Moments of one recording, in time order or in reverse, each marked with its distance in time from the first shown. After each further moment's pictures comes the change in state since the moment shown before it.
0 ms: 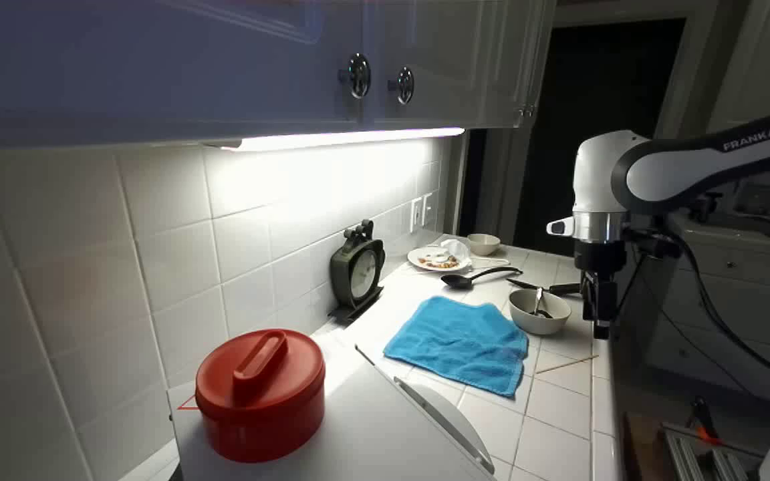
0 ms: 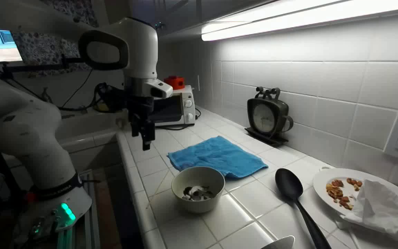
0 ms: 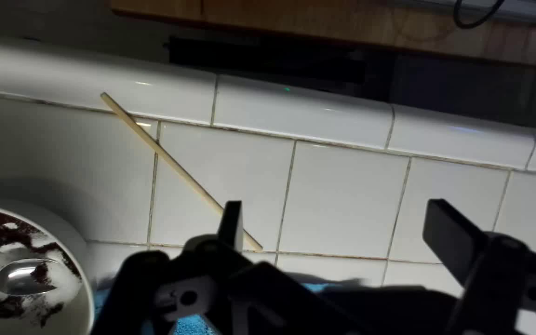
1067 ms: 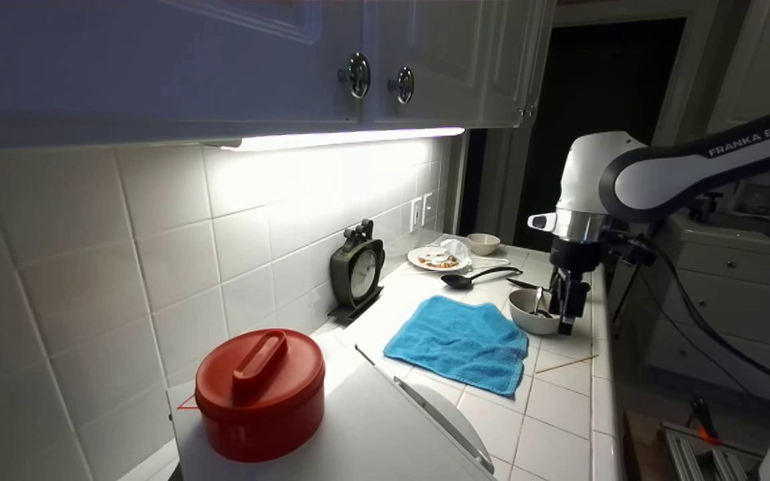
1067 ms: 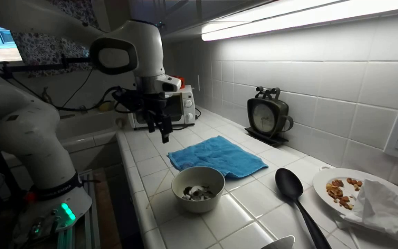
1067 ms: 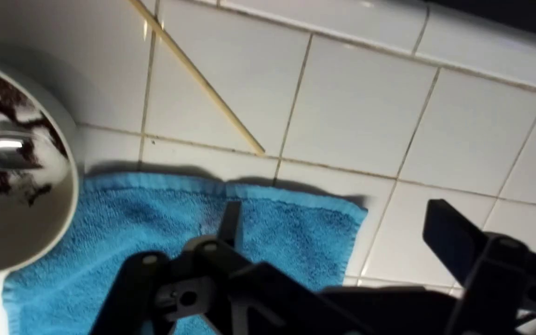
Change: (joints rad) arm 0.068 0.057 0.007 -0.001 0.050 0.224 -0.026
